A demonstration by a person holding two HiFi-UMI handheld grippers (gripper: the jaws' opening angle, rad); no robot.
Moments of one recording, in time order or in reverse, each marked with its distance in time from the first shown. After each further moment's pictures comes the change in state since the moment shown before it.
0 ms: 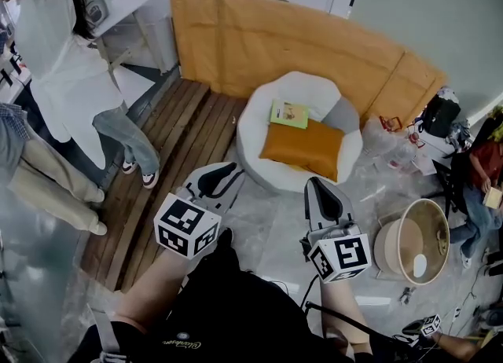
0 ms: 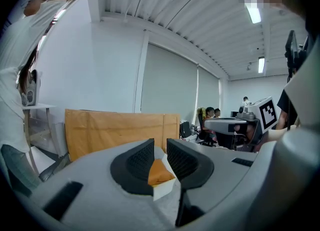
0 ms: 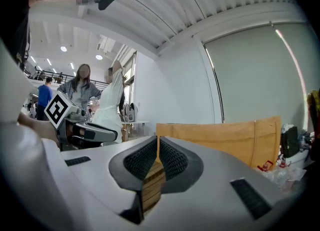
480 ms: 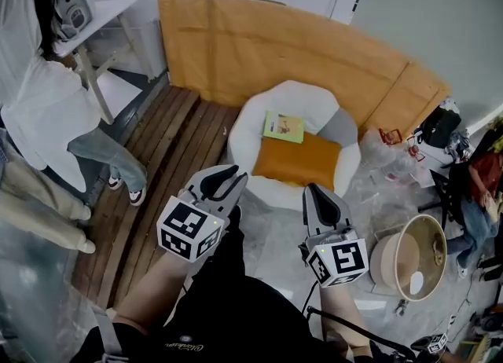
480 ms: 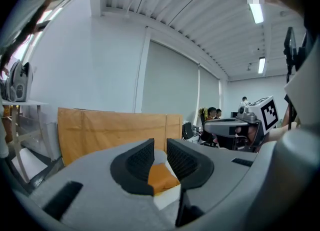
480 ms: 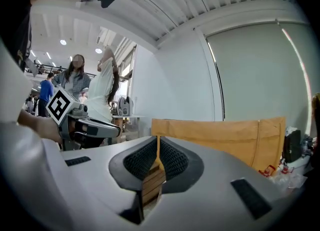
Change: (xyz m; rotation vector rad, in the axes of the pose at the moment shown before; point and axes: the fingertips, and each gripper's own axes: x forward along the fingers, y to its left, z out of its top) left arm 0.100 0.067 -0.008 0.002 -0.024 -0.032; right arm 0.093 -0.059 -0.032 -0.039 0.038 -0.013
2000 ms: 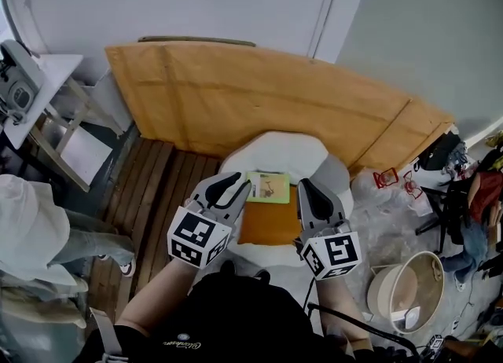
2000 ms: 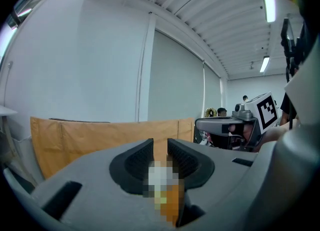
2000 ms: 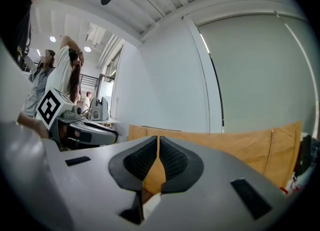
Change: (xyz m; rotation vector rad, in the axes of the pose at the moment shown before) left arm 0.303 0.184 0.101 0.038 0.012 -0.066; right arm 0.290 -0.227 0.059 0.025 -0.023 -0.100
